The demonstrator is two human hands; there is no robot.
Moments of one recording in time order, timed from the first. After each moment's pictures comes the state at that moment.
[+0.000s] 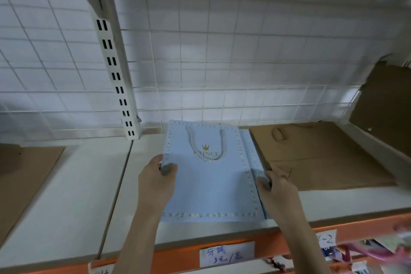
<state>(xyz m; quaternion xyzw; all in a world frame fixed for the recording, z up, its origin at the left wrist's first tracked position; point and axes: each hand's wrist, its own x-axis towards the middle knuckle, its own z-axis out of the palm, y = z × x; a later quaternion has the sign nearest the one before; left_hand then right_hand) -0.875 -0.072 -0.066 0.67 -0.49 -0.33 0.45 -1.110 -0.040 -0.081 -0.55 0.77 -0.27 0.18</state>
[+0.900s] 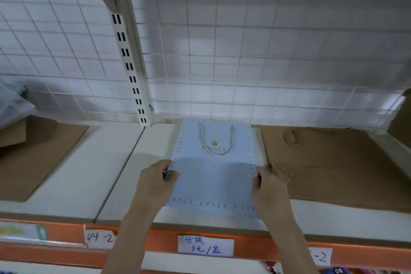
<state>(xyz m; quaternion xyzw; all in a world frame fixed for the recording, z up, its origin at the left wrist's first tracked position) -0.894 -0.042 -0.073 0.74 -0.54 -0.21 0.34 -1.119 -0.057 -0.085 -0.64 0.70 -0.27 0.16</state>
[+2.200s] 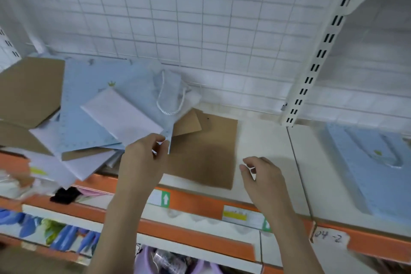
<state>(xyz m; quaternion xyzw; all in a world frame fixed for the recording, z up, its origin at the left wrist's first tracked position) -0.483 0.040 -0.040 0.75 -0.52 -0.01 0.40 -0.709 -0.001 -0.072 -0.74 0.59 -0.29 0.14</state>
